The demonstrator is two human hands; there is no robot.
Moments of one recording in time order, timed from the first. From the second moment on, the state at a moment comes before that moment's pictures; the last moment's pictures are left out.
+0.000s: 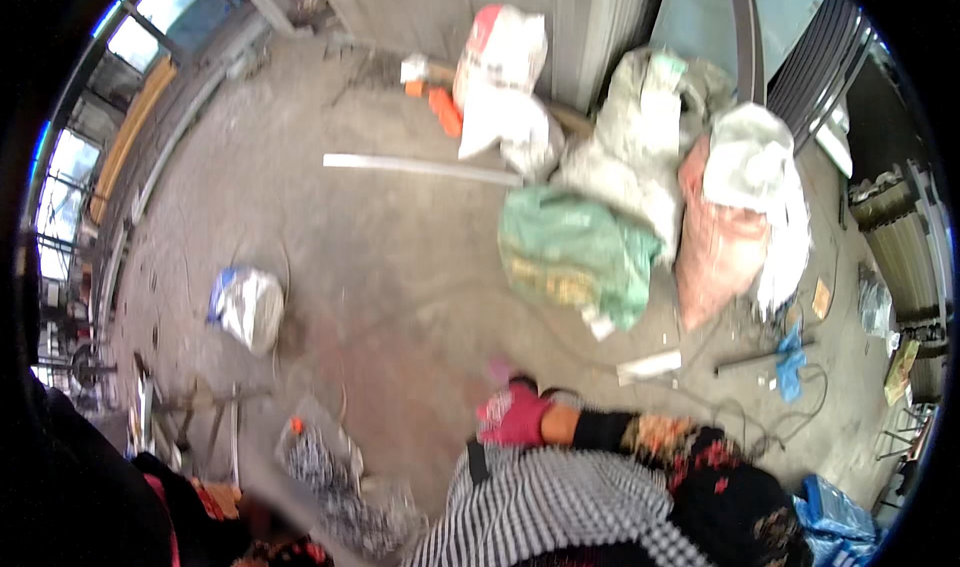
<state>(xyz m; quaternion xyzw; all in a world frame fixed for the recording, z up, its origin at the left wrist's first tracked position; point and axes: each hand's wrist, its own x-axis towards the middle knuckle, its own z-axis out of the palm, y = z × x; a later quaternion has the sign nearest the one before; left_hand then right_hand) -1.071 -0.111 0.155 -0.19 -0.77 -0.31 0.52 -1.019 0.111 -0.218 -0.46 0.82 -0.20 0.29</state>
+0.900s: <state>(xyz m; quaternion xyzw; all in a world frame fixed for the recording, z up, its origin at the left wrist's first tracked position) -1.424 -0.283 -0.561 0.52 -0.52 -0.58 -0.35 -1.803 -0.166 -0.858 -0.11 0.94 0.17 0.27</state>
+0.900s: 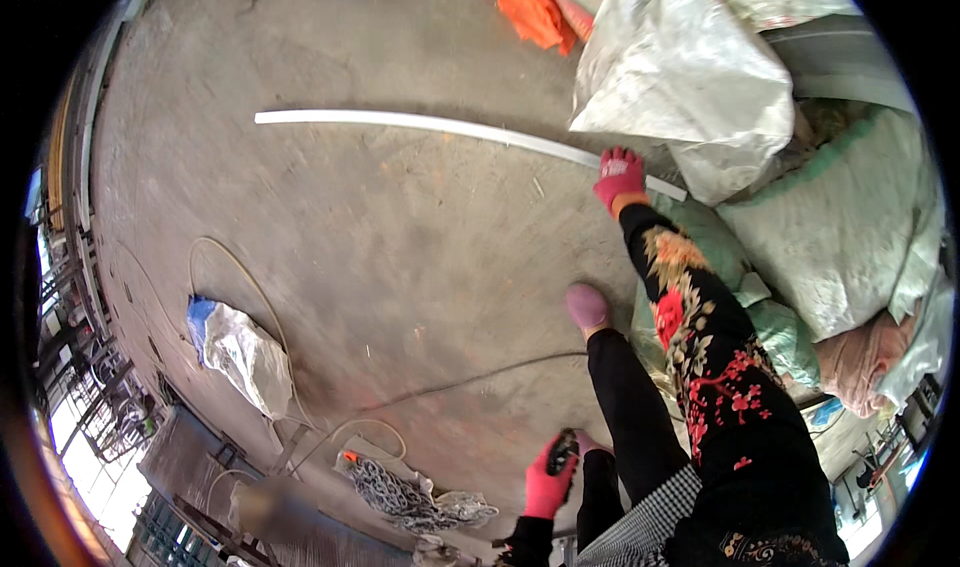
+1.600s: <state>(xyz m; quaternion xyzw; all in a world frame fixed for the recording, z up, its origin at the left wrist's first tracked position) -1.395 -0.286 -0.607 0.62 -0.37 -0.66 -0.22 -1.787 -0.169 -0.894 -0.18 0.91 0.19 0.32</state>
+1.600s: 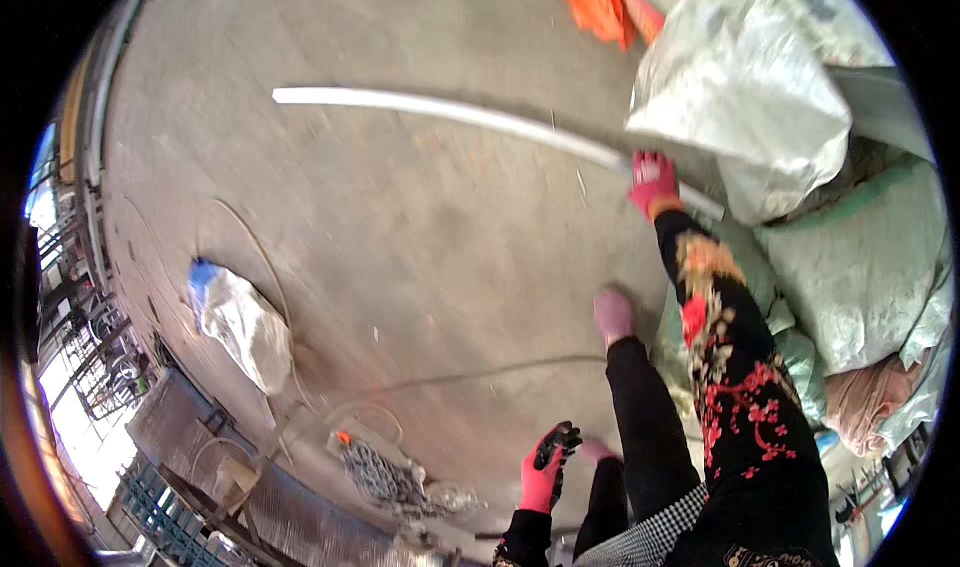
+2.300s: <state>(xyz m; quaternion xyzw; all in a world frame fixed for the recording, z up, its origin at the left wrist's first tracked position) -1.407 -0.406 -0.476 0.43 -0.25 -0.86 0.09 -1.554 -0.169 -0.455 -0.43 0.86 -0.15 0.22</state>
